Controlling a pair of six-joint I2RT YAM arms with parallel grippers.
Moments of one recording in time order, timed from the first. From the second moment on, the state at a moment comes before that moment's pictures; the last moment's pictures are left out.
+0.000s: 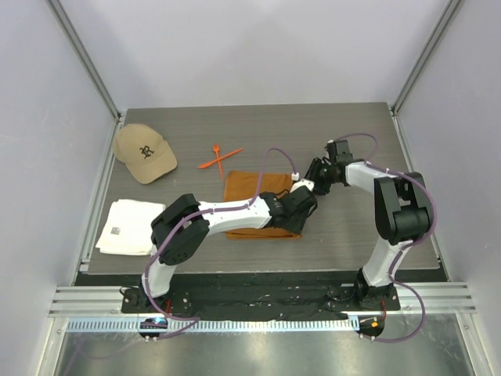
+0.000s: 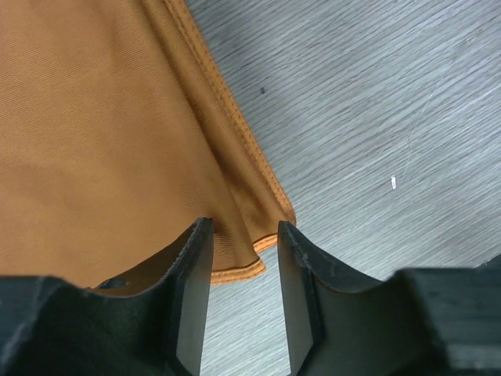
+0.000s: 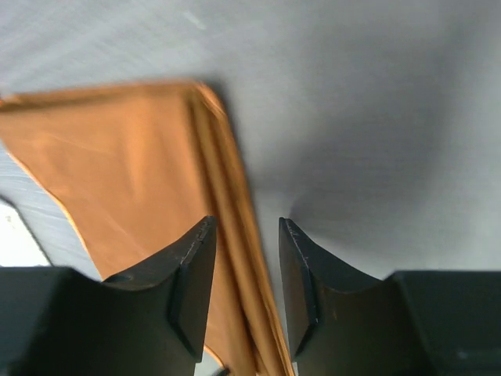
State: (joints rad) left arm -1.12 2.01 1.46 -0.44 -0.21 -0.61; right arm 0.16 1.83 1.07 -0.24 -0.37 0.60
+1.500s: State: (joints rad) left arm -1.12 2.09 1.64 -0.54 -0.13 -0.63; right arm 0.22 1.38 0.46 -0.11 -0.52 0.69
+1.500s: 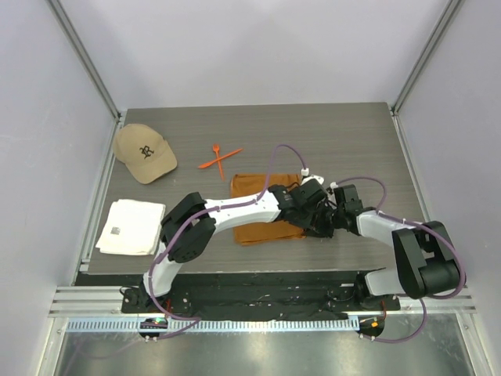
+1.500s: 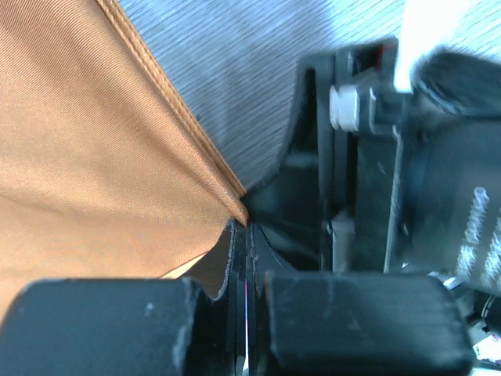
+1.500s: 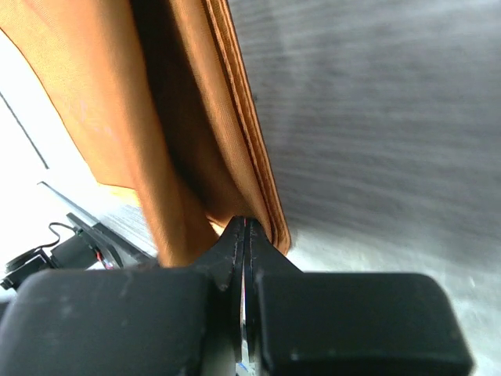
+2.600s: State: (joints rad) left arm -0.71 1.78 1.41 -0.42 0.06 -0.66; right arm 0.25 1.33 0.67 -0.40 -0.49 0.55
